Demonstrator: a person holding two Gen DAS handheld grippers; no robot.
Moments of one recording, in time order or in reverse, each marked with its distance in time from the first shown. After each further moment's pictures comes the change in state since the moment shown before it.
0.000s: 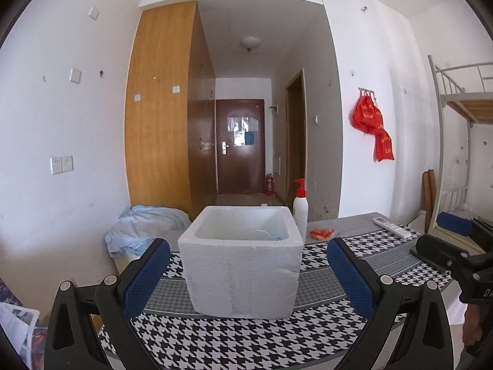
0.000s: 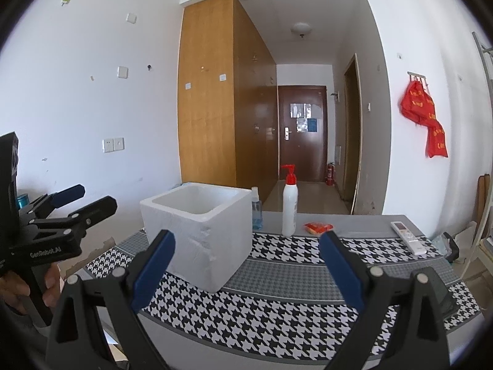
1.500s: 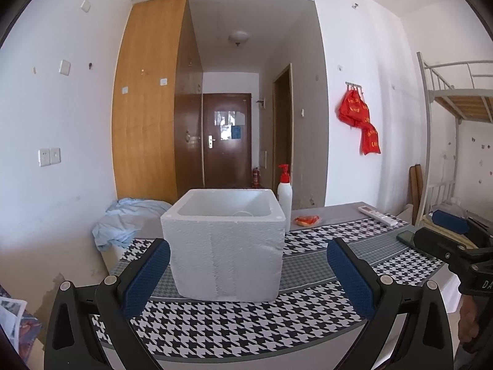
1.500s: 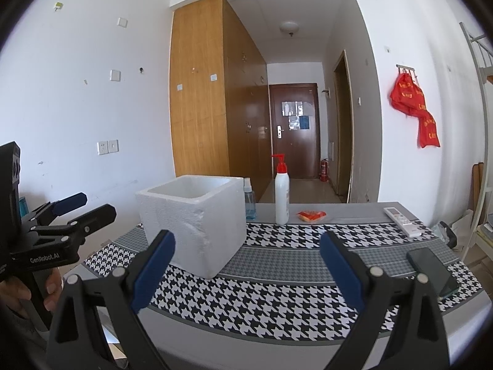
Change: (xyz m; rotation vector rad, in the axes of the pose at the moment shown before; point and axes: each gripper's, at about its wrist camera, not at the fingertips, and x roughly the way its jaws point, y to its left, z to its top) left arm -0.008 -0.002 -0.025 0.002 0.026 -0.070; right arm -0.012 -0.006 -0.020 0.030 -0.006 -0.024
